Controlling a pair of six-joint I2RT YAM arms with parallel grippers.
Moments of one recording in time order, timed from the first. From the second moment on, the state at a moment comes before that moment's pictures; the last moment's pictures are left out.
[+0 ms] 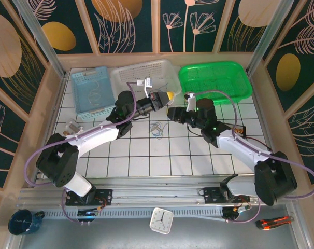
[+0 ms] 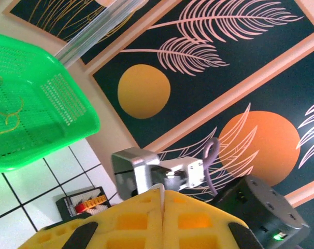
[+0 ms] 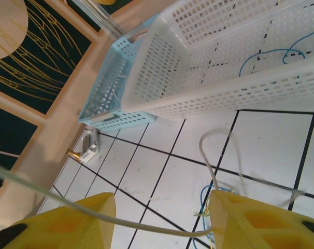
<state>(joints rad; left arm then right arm) -0.68 1.56 1.00 0.67 0.47 -1.00 0.53 1.28 0.74 0.21 -0.36 0.57</state>
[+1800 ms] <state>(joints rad) -0.69 1.38 1.22 0.51 0.43 -0.99 0.46 1.18 0.56 0.48 -0.38 0.57</state>
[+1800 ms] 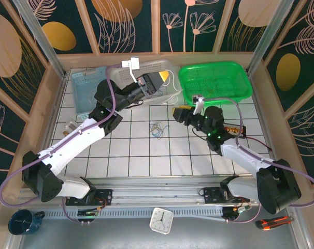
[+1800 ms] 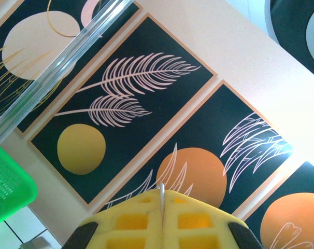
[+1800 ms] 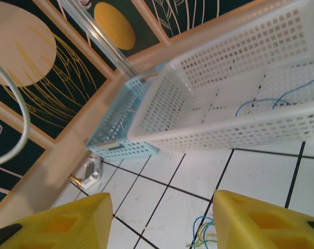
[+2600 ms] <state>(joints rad) -0.69 1.39 1.18 0.67 0.43 -1.12 0.37 1.30 0.54 1.01 -0.79 0.86</state>
